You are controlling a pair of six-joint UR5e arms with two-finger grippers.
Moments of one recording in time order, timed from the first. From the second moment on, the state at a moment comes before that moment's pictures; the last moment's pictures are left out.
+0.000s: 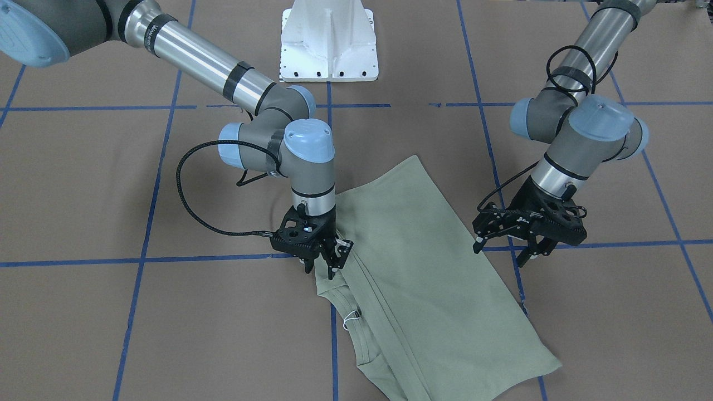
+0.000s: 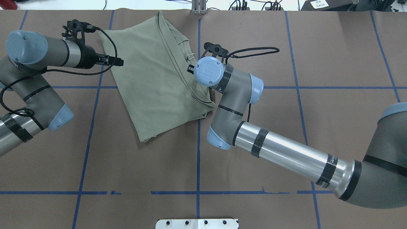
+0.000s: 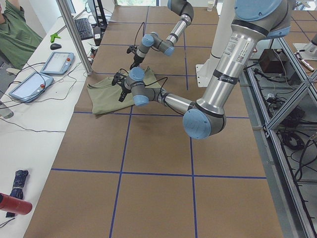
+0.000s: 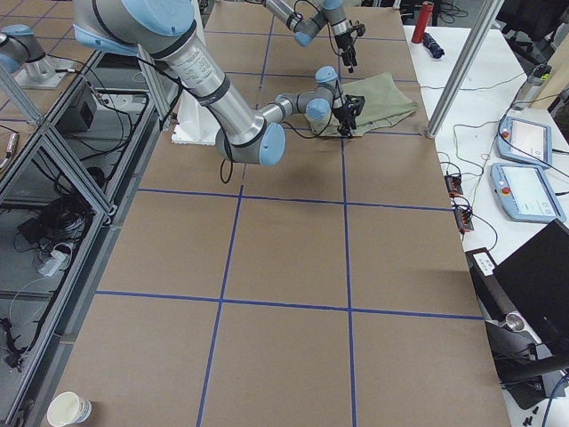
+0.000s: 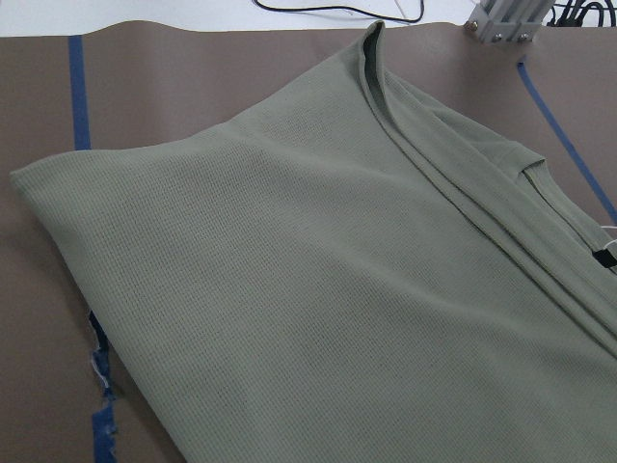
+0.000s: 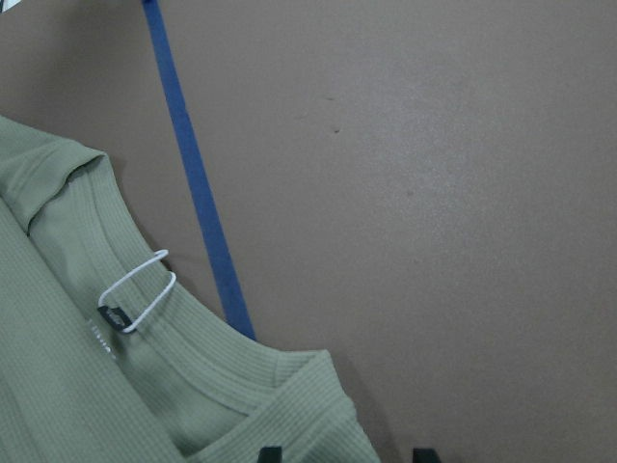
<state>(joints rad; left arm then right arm) -0.88 -2.00 -1.39 -2.49 -1.91 -0.91 0.56 -0.62 1.03 -1.09 1.50 1.58</state>
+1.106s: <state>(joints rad) -0.87 -2.00 -1.39 -2.49 -1.91 -0.91 0.56 -0.62 1.03 -1.10 1.50 1.55</state>
